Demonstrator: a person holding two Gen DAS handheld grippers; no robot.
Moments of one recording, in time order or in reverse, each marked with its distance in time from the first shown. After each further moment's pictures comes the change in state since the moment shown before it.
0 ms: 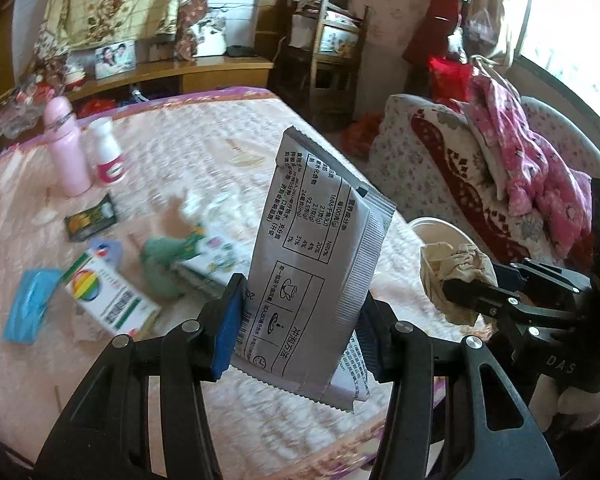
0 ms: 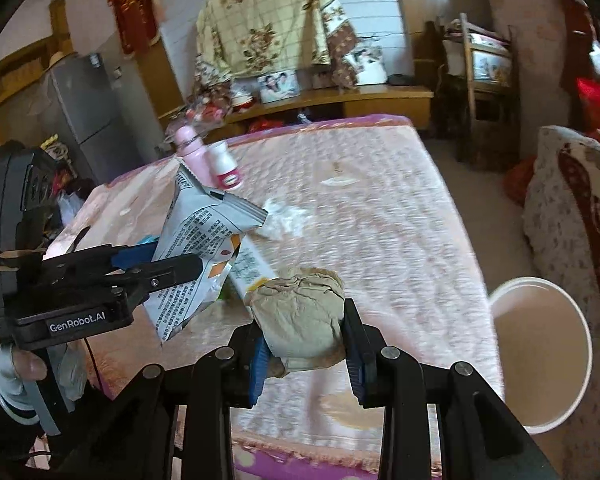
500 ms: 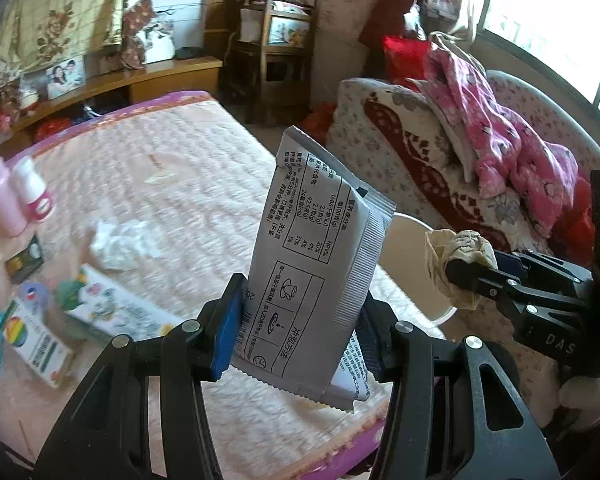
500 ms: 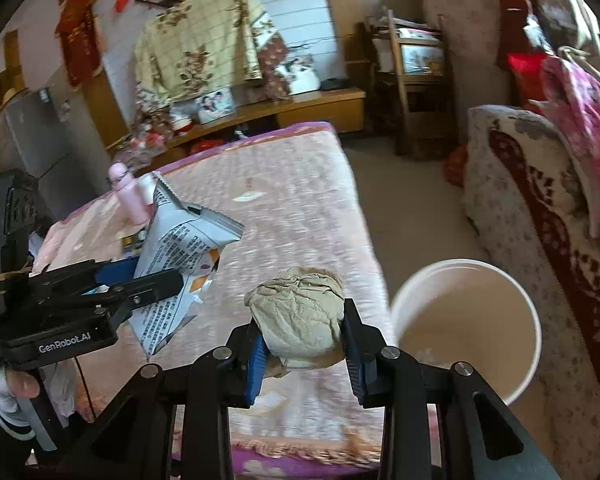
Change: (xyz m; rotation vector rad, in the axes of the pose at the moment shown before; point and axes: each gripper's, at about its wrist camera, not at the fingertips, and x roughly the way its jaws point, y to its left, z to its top) left arm 0.047 -0.086 0.026 0.099 0.034 -0.091; right arm -0.041 -0.086 -0.005 0.130 -0.035 -0.149
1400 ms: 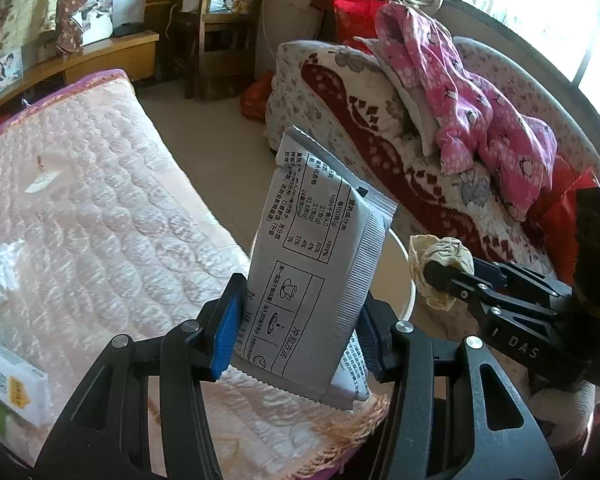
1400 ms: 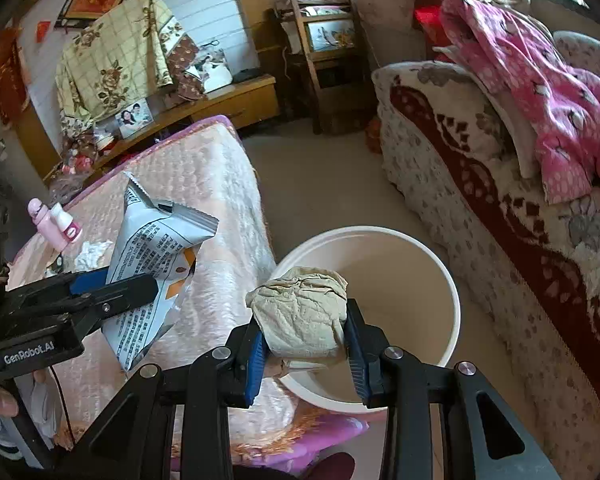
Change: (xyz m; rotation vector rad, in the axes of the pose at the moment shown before) left arm 0.103 -0.101 0.031 0.040 0.116 -0.139; right arm 0.003 -0.133 -0.019 0.179 0.048 -0.173
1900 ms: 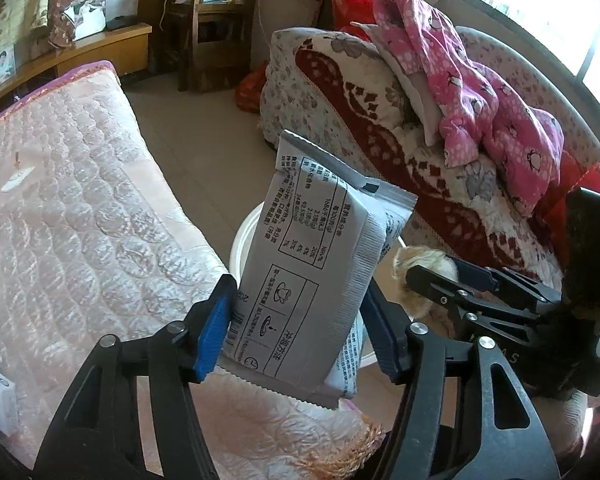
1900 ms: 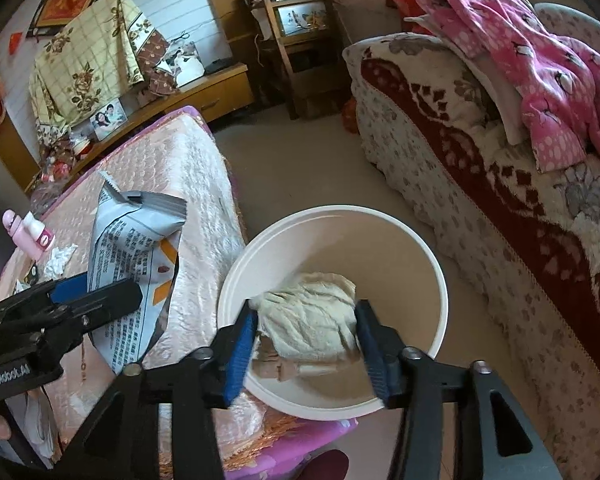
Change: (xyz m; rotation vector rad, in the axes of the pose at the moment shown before) left arm 0.041 -0.015 0.002 0.004 0.024 0.001; right arm 0.035 -0.036 -0.007 0.069 0.036 -0.040
